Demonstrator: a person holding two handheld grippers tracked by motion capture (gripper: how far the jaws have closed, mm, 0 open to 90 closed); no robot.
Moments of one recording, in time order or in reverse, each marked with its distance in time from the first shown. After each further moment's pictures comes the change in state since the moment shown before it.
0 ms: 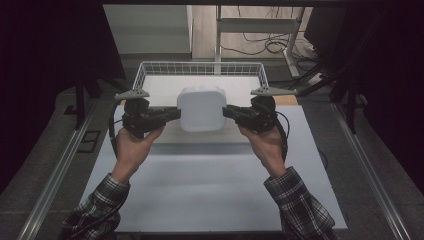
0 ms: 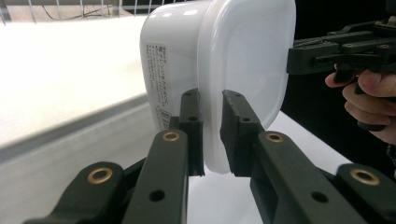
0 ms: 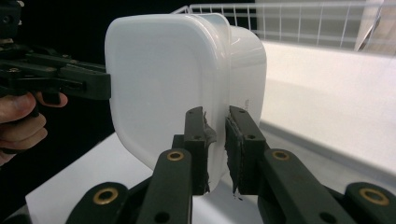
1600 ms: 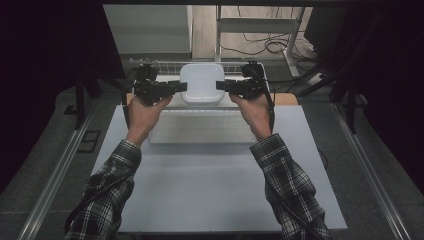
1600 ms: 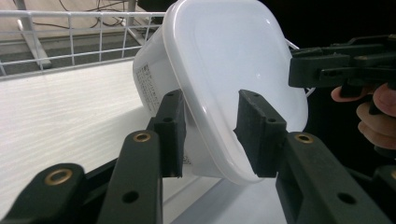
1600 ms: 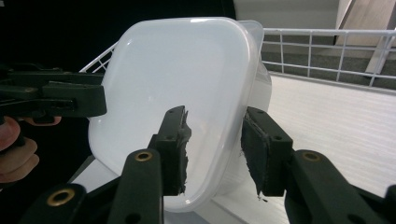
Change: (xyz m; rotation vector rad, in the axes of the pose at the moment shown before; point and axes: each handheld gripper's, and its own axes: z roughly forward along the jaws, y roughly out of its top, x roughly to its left) left arm 0.052 0.051 0.049 0.016 0.031 -0.089; right arm -0.043 0.055 0.058 0.062 -0.068 0.120
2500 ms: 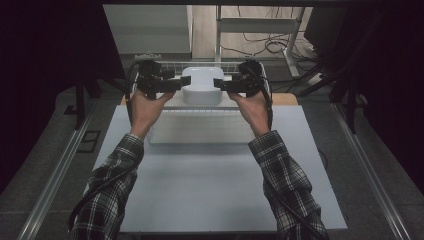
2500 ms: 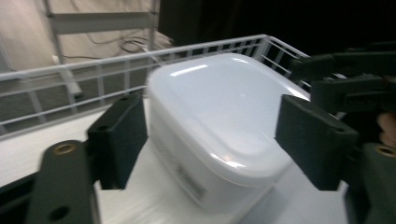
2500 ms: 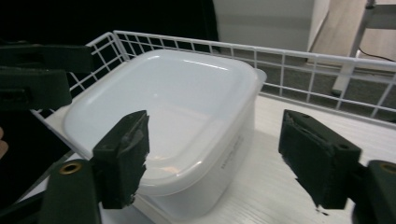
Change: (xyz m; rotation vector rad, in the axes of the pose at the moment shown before) left arm 0.001 0.012 0.011 -0.051 0.061 0.107; right arm -0.007 0.004 0.013 -0.045 -0.075 -0.073
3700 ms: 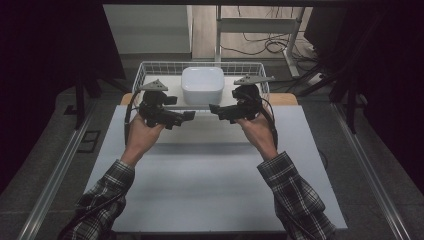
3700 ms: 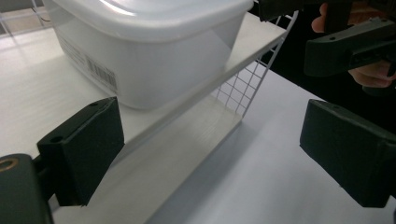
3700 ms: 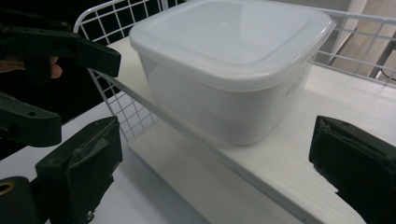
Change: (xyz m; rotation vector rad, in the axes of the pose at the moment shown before) left arm -0.028 -0.058 -0.013 0.119 -0.106 0.134; right arm 0.024 -0.046 -0.020 0.025 0.064 -0.175
